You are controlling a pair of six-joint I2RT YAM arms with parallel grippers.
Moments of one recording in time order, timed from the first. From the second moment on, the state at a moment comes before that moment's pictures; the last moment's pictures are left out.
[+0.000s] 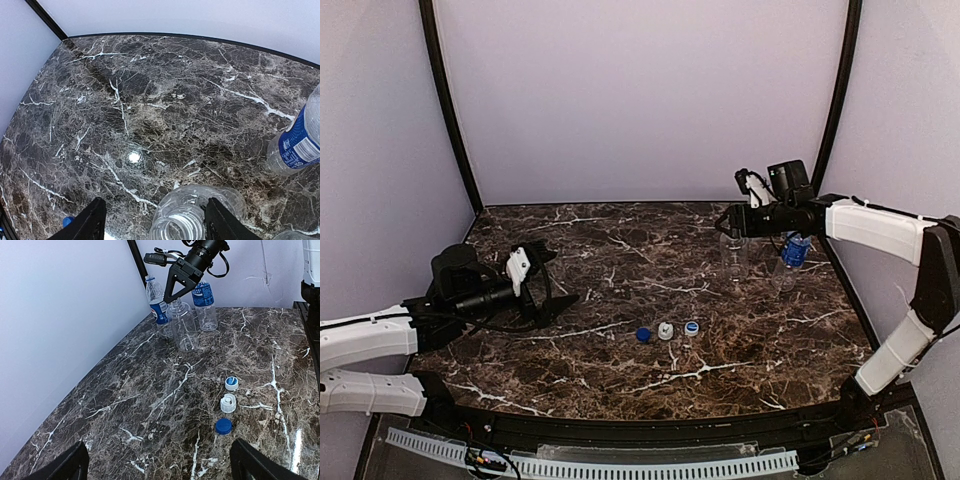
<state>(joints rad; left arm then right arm) -0.69 0.92 0.44 0.29 0.25 0.35 0.41 1.55 1.16 -0.26 -0.27 0.19</state>
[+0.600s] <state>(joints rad) -0.69 0.92 0.44 0.29 0.26 0.35 0.40 1.57 1.16 -0.26 -0.18 0.21</state>
